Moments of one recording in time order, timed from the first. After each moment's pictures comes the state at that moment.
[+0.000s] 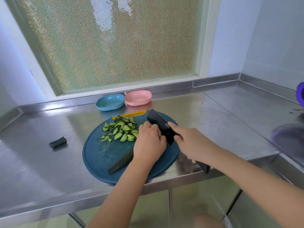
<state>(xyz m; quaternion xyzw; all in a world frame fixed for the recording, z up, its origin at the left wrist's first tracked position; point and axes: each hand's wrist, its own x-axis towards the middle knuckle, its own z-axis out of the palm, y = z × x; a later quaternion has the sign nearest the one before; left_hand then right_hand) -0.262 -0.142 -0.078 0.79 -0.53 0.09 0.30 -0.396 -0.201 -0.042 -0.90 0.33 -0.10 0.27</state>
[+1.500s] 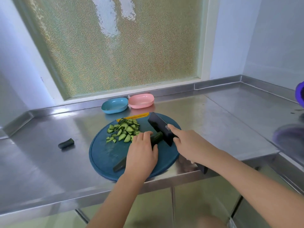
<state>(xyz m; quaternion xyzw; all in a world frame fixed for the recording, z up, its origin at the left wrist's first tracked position) -0.264 -0.099 -0.085 0.81 -0.51 0.12 0.25 -0.394 -0.193 -0.042 -0.91 0.33 -0.10 0.23</state>
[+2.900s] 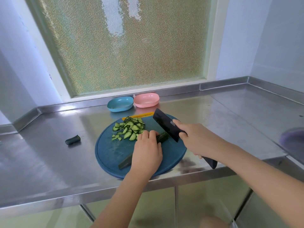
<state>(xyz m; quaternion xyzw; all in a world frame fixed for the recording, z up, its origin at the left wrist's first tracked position) -0.261 -0.102 -0.087 0.81 -0.51 0.13 0.25 -0.398 -0.192 -0.018 -0.92 0.31 -0.08 0.21</state>
